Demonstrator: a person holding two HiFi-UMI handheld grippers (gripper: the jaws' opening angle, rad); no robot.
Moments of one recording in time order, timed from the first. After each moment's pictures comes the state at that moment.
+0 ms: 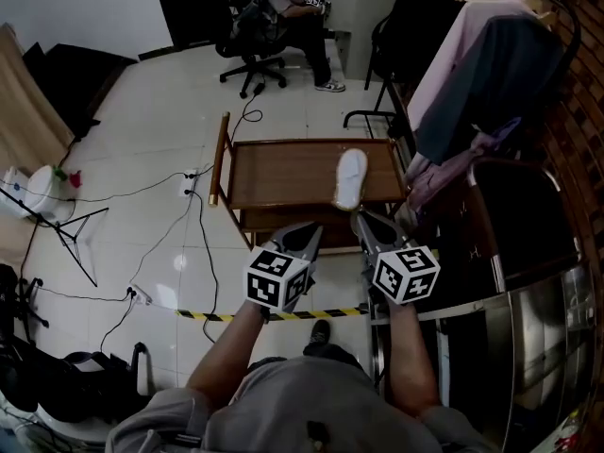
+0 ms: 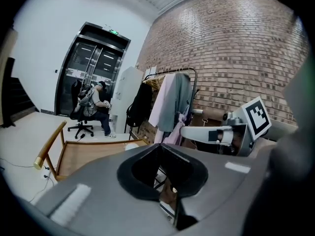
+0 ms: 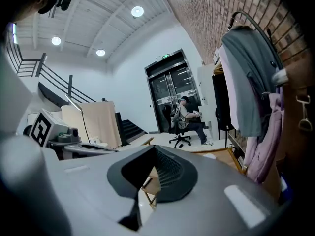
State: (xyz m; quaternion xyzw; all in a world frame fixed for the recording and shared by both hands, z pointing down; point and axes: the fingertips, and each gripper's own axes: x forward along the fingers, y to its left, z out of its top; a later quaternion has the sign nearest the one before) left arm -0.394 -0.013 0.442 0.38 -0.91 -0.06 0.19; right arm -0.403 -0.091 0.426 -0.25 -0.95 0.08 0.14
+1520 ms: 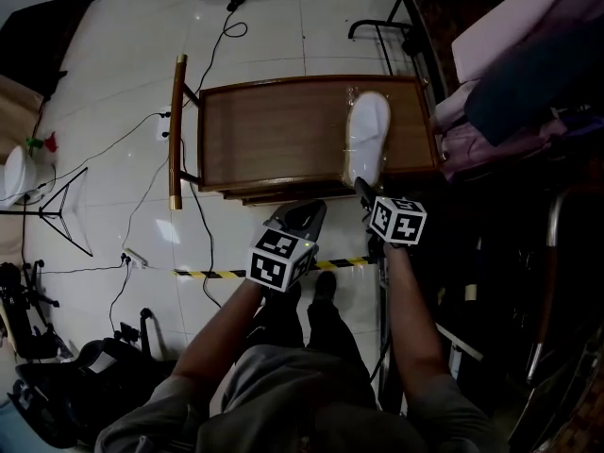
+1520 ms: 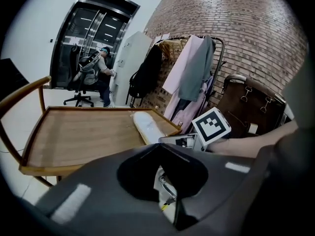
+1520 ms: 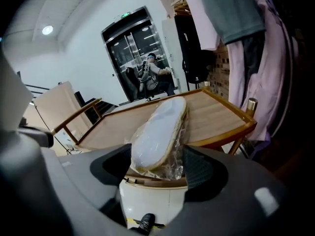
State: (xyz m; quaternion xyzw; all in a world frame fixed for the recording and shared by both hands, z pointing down) left arm -0.528 -0.037 0.631 0.39 -0.86 -0.05 0.33; right arm -0.579 -0.165 0.720 -0.10 -0.92 0.14 0.36
